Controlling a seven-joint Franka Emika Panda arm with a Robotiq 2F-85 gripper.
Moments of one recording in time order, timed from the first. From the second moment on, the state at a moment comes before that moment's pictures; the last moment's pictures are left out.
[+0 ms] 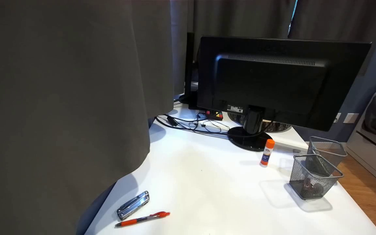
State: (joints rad) arm 0.03 -0.90 0.04 -2.67 0.15 1.88 0.16
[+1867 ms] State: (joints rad) arm 0.29 0.11 -0.01 -2.09 0.37 2.46 -0.74
